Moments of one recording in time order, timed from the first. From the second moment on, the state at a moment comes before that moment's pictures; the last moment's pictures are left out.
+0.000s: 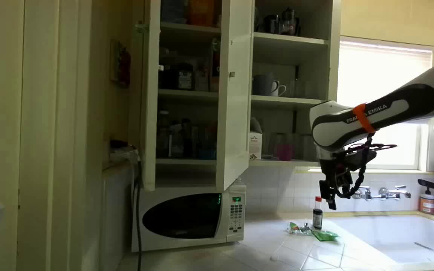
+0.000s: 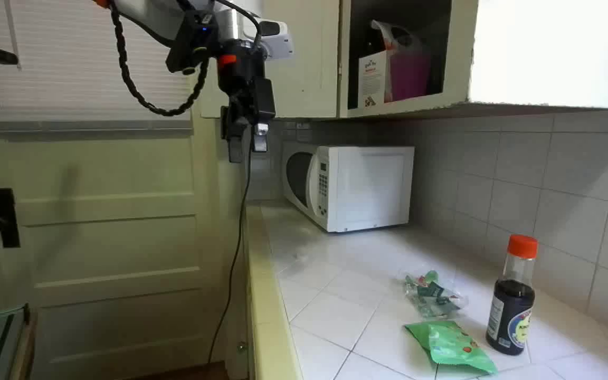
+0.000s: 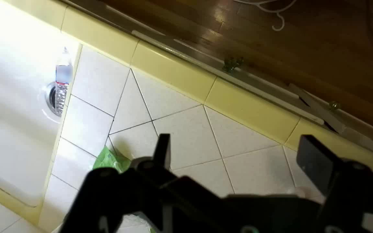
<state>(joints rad) -0.18 -0.32 -0.11 -2.19 -0.34 1.86 -0.16</state>
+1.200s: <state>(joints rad) -0.18 -0.28 -0.13 -2.04 -0.15 1.86 0.08</state>
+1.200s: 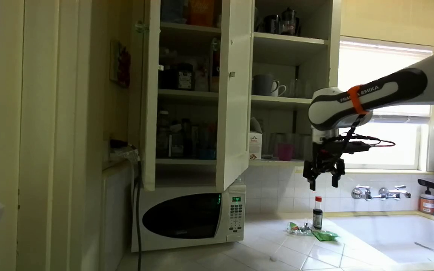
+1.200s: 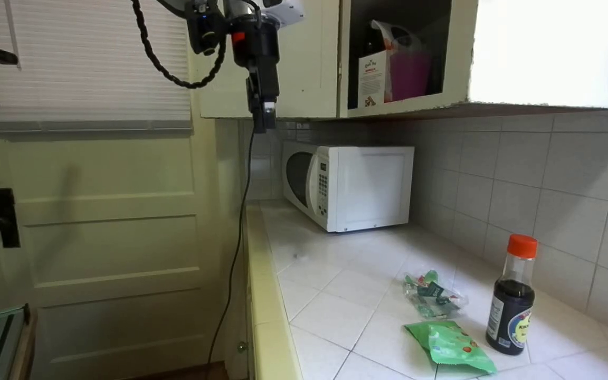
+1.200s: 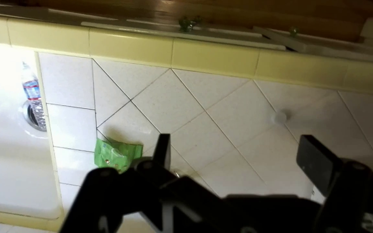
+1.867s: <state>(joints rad) -0.17 -0.22 -0.08 -1.81 0.00 1.85 0.56</state>
